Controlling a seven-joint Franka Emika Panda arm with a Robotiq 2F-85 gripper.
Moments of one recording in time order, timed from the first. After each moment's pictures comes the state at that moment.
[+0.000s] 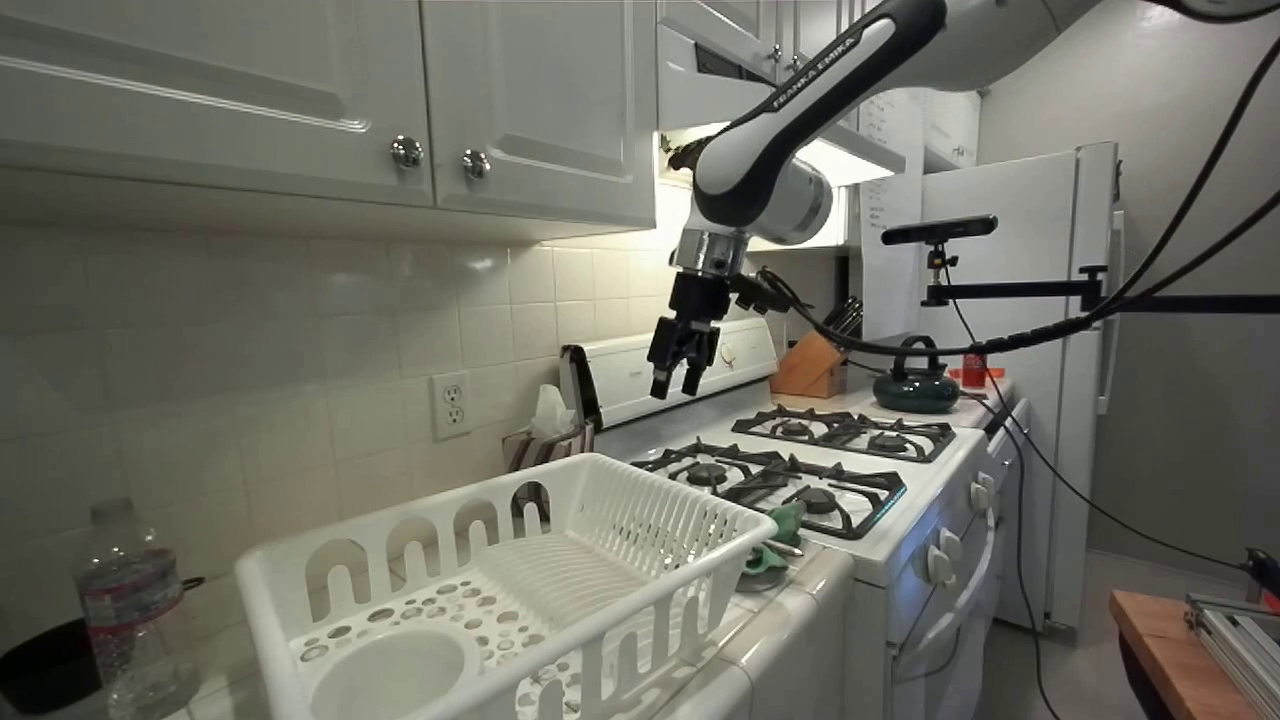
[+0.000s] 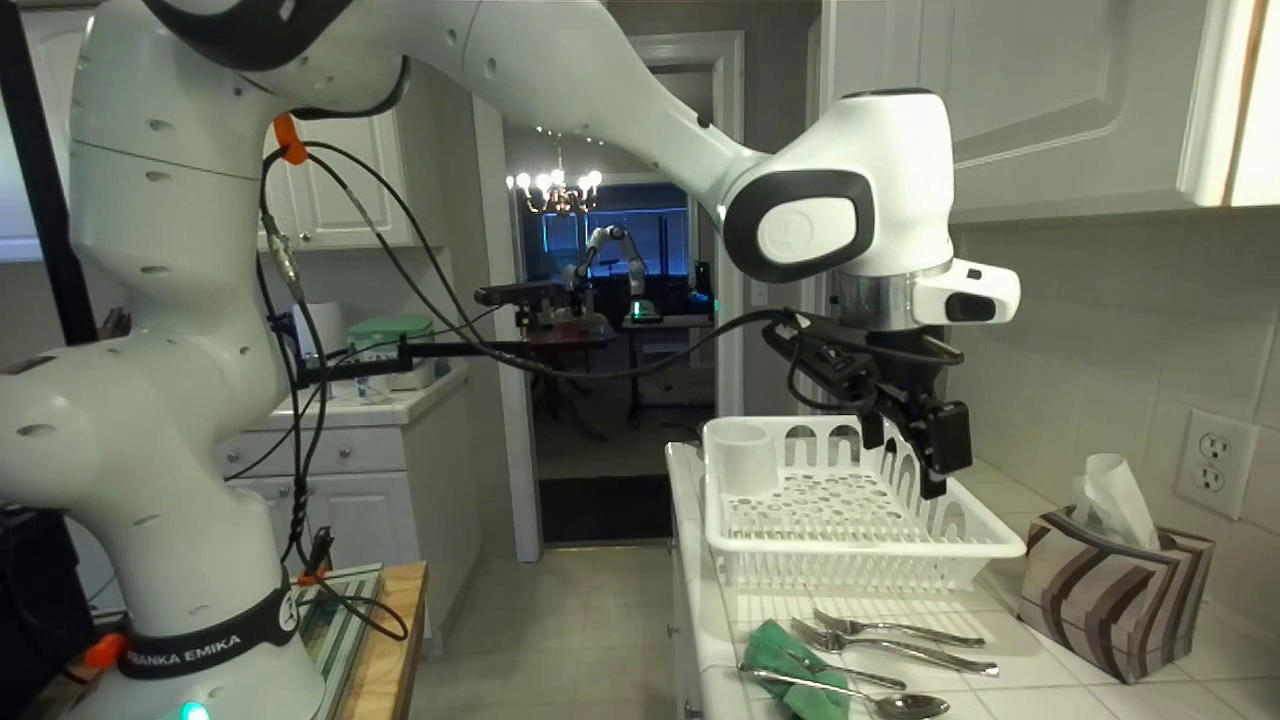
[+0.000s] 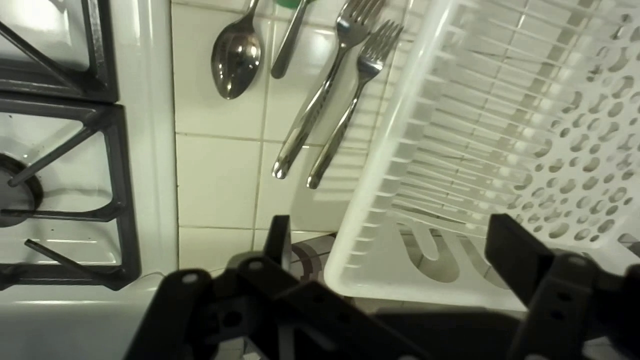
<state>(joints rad) -0.23 0.26 0.02 -1.92 0.21 2.39 -0.26</state>
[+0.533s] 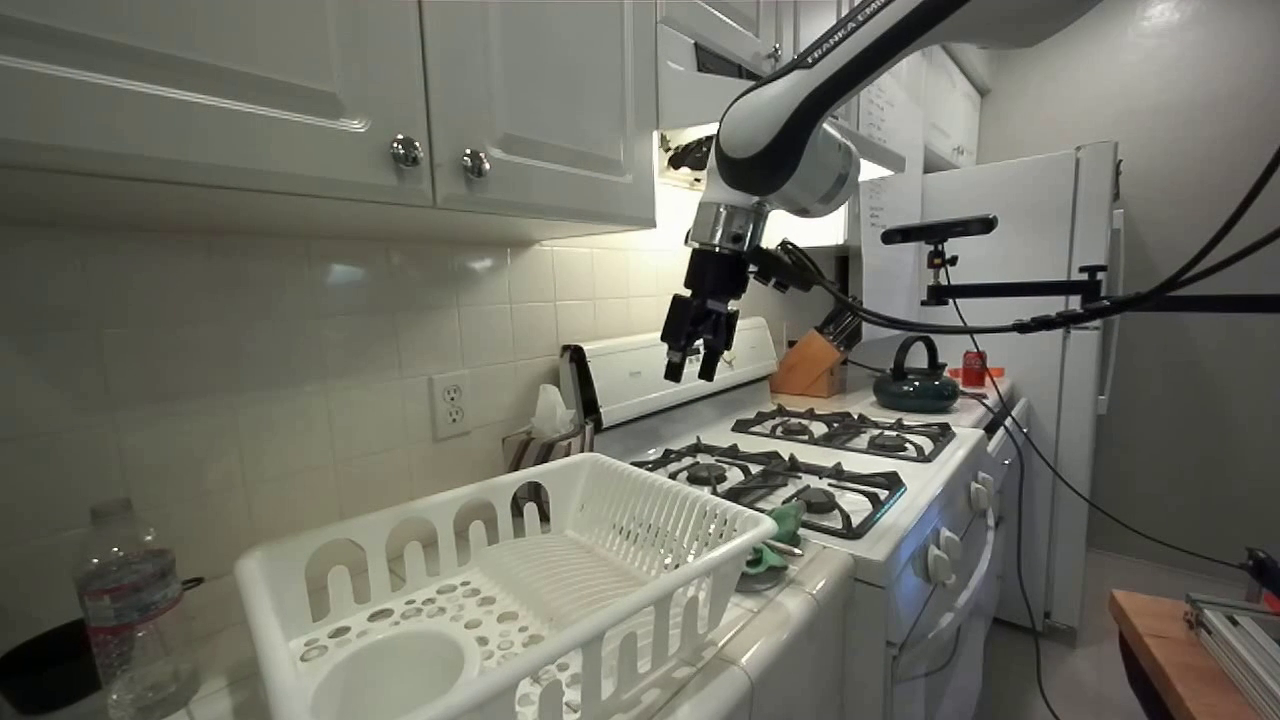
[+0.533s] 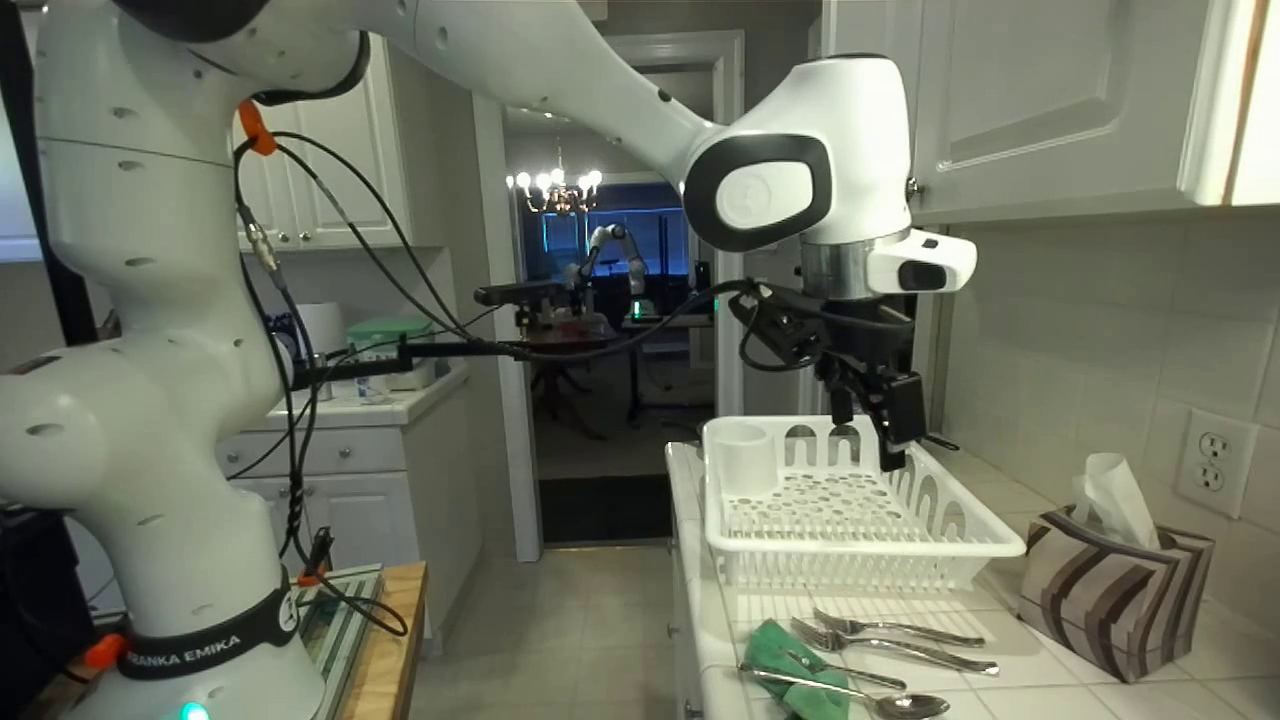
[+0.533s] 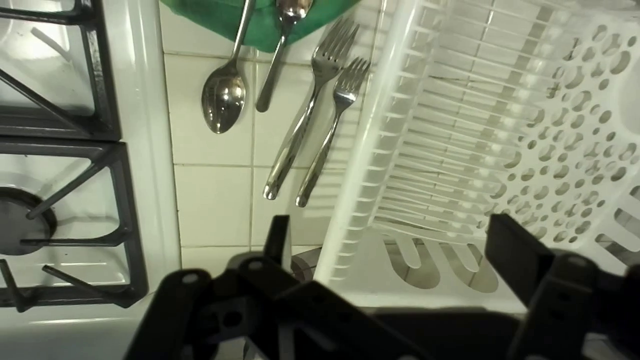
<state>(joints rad) -0.19 0.15 -0.01 -2.01 0.21 2.36 -0.20</state>
